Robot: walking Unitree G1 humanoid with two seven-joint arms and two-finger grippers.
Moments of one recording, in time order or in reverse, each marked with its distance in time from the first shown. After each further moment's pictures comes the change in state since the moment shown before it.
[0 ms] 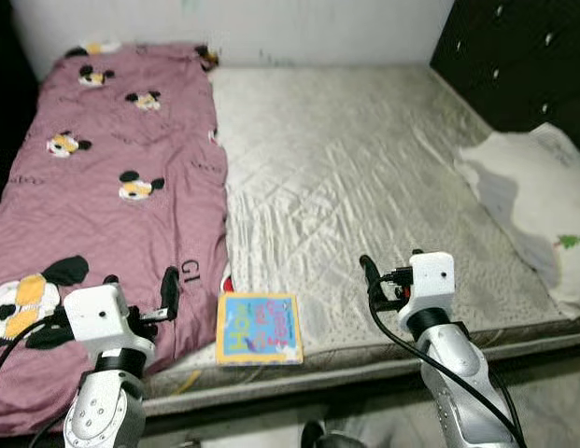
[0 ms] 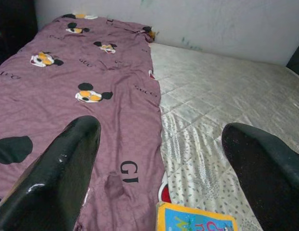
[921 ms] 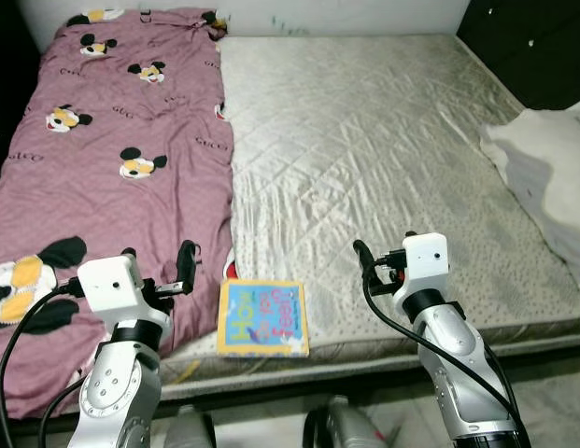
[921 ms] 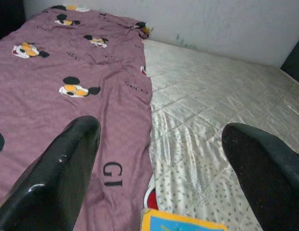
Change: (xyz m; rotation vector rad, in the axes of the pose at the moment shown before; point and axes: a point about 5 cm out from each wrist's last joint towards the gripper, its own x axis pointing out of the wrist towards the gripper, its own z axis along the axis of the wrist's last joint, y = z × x) left arm 0.018 -0.023 0.020 -0.053 -0.043 -0.059; right arm 0.016 0.002 0.013 -0.035 -0.019 0.040
